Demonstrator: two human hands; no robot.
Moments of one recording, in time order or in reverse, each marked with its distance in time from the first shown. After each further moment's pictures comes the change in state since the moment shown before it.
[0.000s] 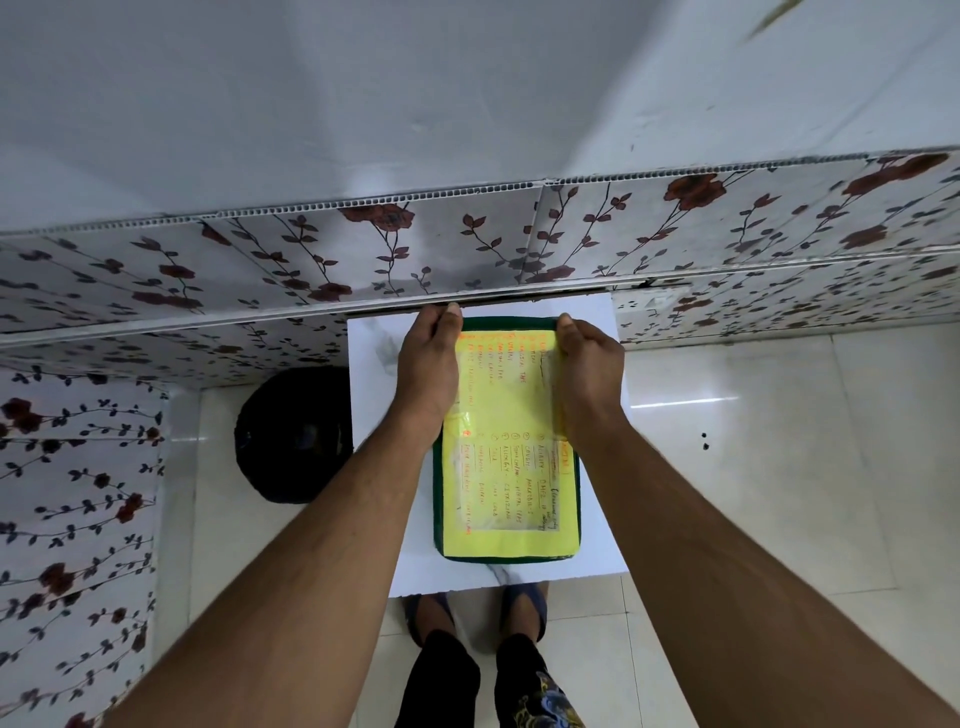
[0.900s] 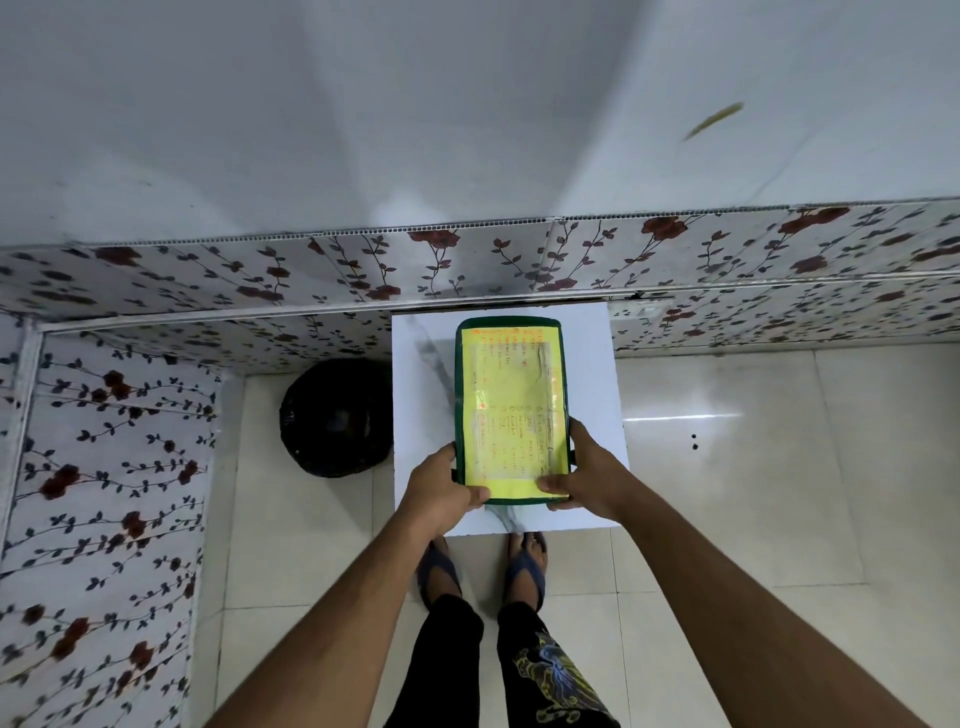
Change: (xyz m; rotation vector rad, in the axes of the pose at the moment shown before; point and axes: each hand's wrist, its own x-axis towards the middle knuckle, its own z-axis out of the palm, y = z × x) left_hand -0.140 -0.045 -0.058 0.337 -0.250 -0.348; right_hand -0.085 0.042 -0.080 -0.457 -0.680 0.225
